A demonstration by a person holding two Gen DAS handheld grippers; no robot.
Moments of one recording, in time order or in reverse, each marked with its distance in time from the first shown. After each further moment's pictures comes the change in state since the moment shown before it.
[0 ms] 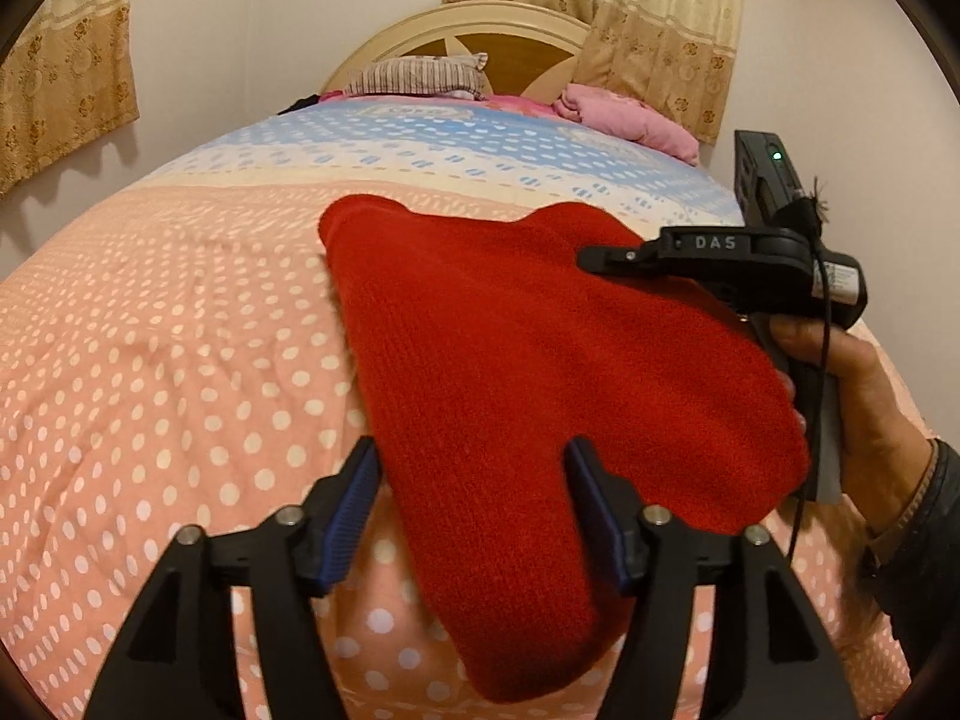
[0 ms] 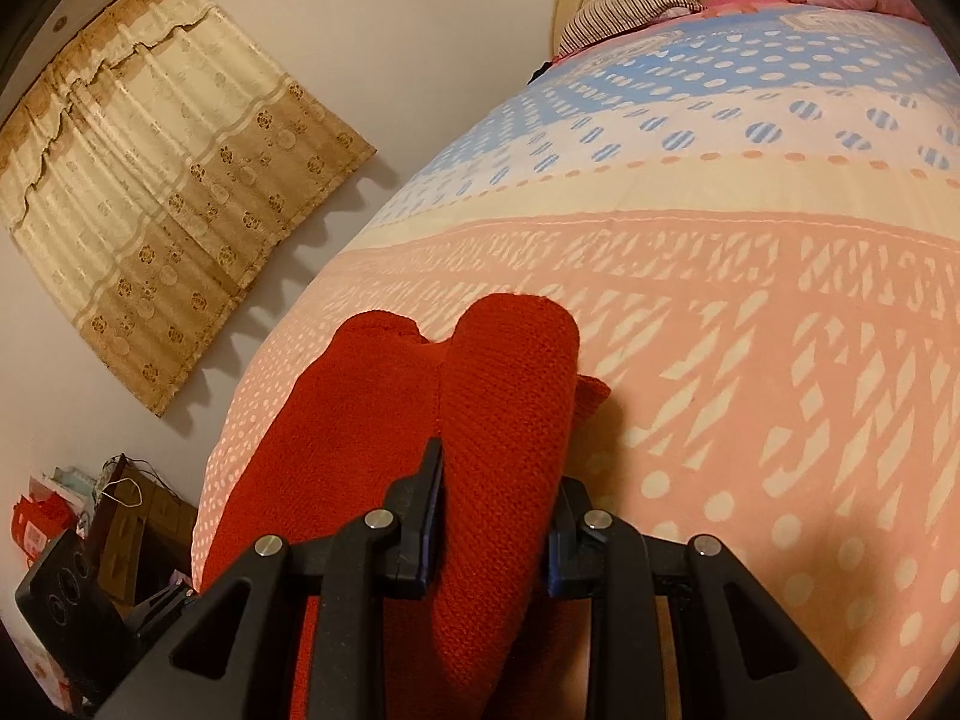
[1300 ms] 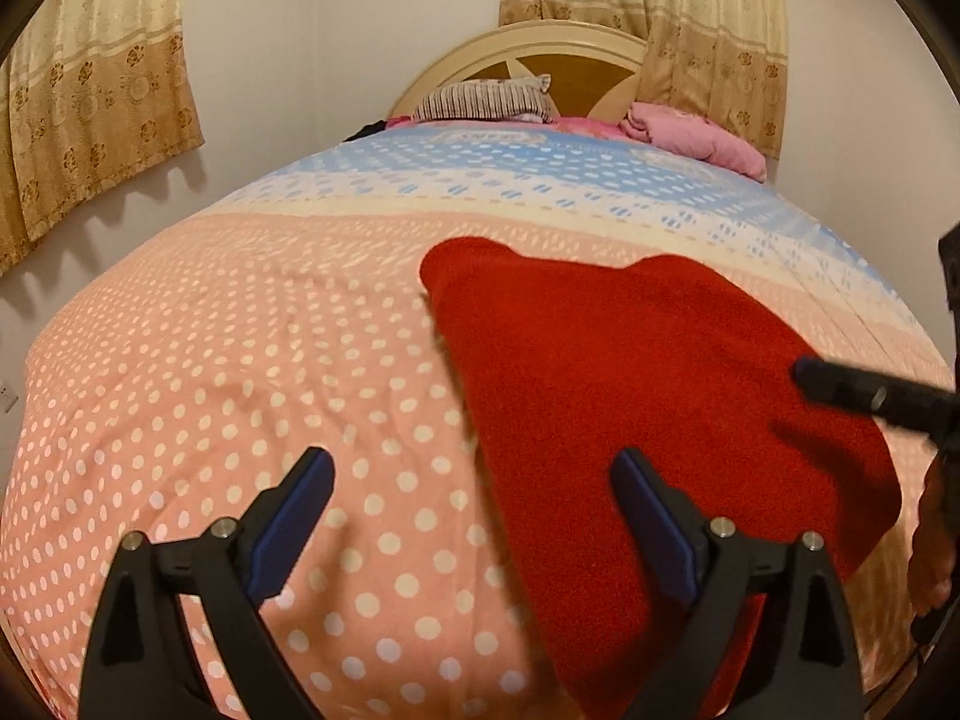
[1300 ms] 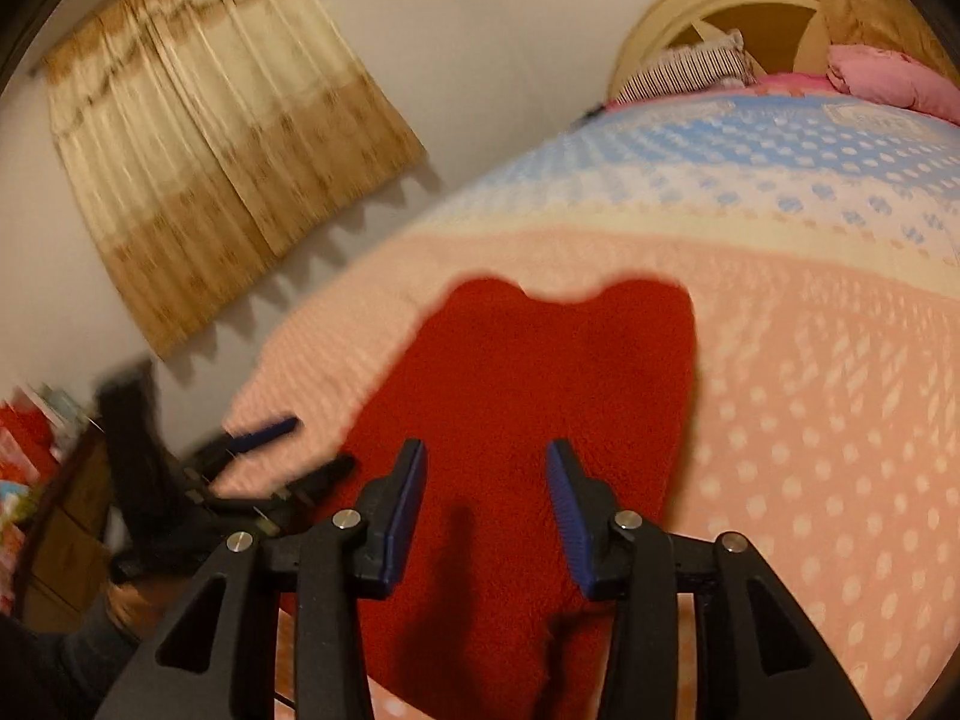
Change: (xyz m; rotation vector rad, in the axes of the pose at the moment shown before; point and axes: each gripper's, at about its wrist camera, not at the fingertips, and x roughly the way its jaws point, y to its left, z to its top) left arm 0.005 0.033 0.012 -0.006 -0.057 0.183; right arm -0.062 0.072 -0.066 -0.188 -0.043 -0.044
